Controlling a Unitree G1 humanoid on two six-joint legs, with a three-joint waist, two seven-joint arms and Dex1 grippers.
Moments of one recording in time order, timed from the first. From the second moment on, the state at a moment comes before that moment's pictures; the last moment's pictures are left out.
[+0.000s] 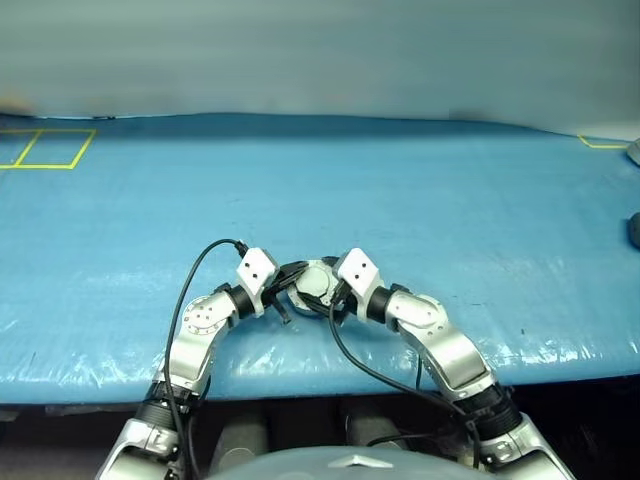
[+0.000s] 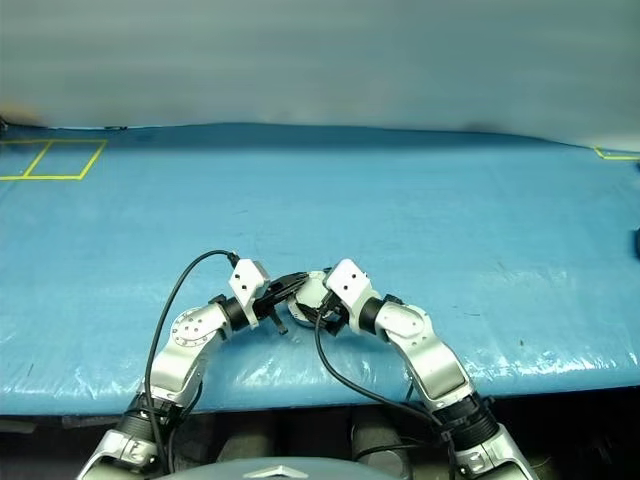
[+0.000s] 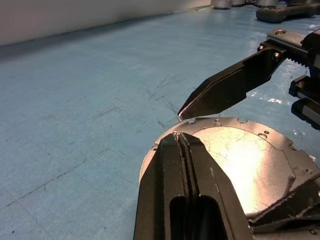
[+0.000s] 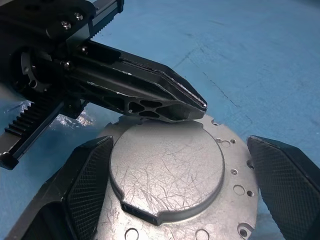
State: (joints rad) left arm -0.14 0.28 -0.20 0.12 -0.13 -0.04 -0.69; right arm -0.15 -0.30 0.34 -0.18 0.11 0.37 0.56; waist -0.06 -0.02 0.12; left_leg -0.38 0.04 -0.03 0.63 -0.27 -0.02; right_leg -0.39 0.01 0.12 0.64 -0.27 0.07
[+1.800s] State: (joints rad) left arm 0.08 0.44 -0.04 -0.06 -0.33 0.08 -0.85; right arm -0.17 -0.41 0.32 -0.36 0.32 0.52 0.57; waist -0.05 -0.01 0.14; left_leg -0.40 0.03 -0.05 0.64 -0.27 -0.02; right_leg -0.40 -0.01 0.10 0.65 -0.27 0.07
